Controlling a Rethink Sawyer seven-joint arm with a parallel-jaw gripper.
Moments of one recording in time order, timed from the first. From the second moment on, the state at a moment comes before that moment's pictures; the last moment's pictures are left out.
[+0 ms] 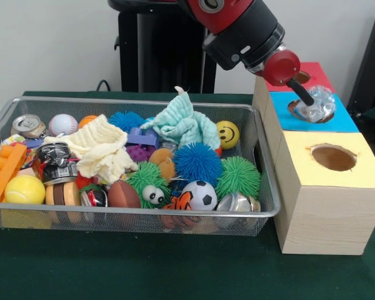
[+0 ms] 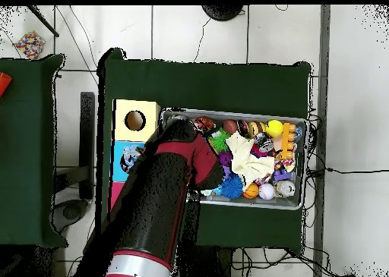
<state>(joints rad) 0.23 -0.43 -0.36 1.29 -1.73 -1.13 2.37</state>
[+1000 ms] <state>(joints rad) 0.24 -0.42 -0.36 1.29 -1.79 -1.14 2.37</state>
